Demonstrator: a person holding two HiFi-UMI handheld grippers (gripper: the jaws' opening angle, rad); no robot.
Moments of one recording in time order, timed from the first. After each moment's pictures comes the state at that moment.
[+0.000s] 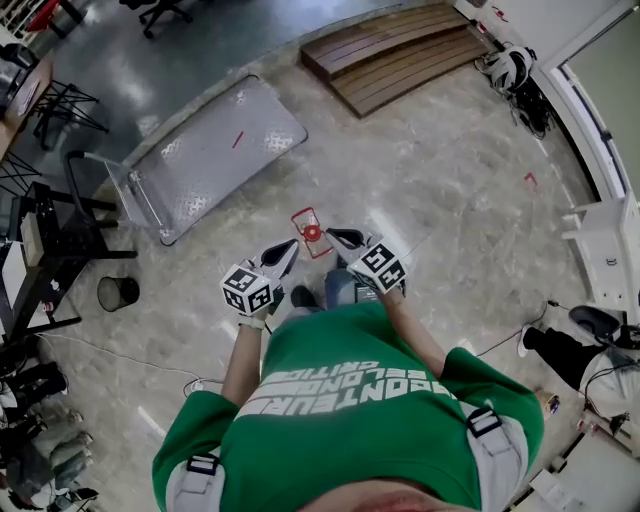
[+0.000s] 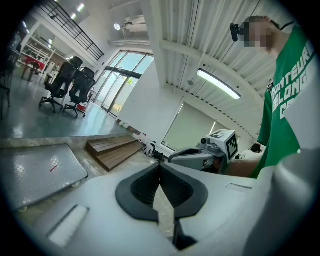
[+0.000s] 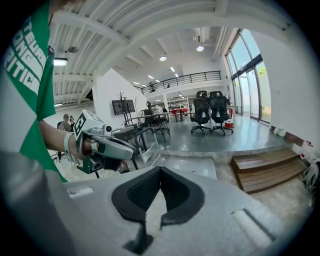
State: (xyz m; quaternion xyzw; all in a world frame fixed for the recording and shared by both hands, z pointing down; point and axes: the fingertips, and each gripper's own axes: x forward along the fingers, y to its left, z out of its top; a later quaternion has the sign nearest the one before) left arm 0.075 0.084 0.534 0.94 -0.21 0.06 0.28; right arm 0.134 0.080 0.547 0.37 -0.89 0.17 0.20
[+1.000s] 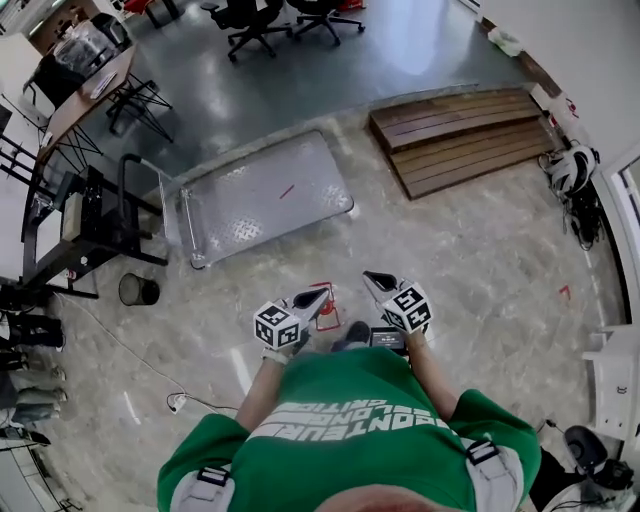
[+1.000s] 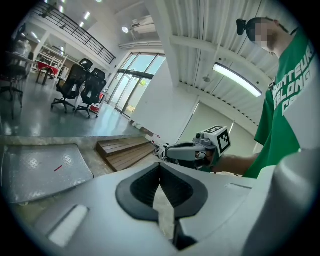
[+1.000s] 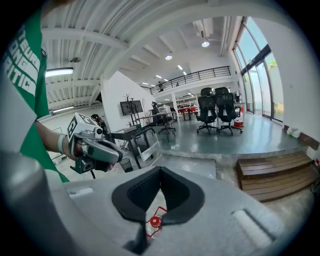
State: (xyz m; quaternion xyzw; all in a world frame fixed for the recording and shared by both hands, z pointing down) left arm 0.169 0.001 0.553 0.91 -0.29 0.07 0.30; right arm 0.247 -0.041 0.569 0.30 -0.91 0.17 0.21
